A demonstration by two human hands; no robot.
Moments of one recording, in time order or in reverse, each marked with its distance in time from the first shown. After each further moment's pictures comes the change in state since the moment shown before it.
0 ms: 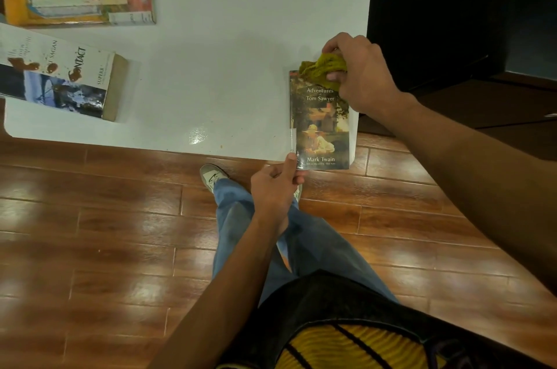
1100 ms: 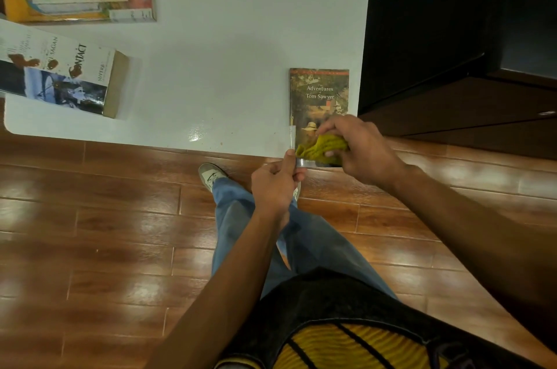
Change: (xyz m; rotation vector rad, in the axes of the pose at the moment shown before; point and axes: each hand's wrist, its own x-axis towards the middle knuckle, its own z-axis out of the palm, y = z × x) left_hand 0.004 -0.003 0.006 -0.112 0.013 -0.042; right_hand -0.111 0.001 0.021 0.201 -0.240 -0.106
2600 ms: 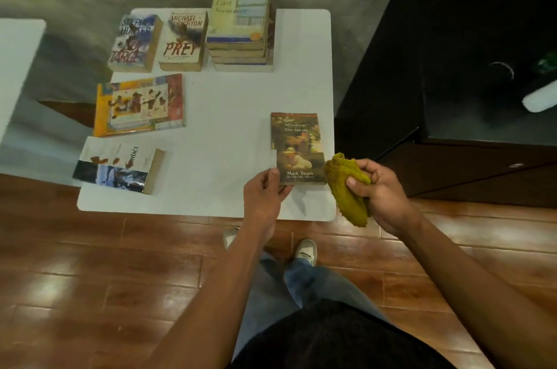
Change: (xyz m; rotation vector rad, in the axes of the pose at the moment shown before) left_hand -0.029 0.088 0.016 0.083 -0.147 0.463; right_hand -0.038 0.004 -0.060 1.180 0.268 0.217
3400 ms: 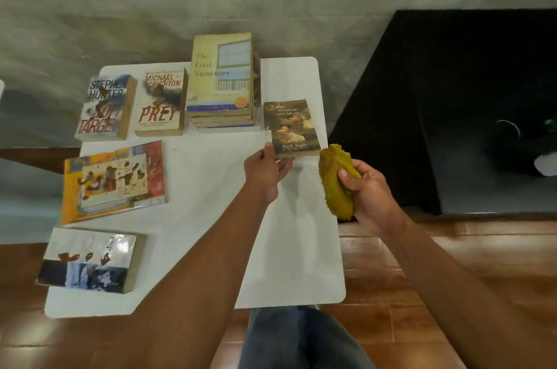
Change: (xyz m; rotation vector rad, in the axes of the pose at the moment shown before) left_hand 0.178 0.124 0.068 -0.245 0.003 -0.255; right_hand 0.132 -0.065 0.017 0.234 0.191 0.079
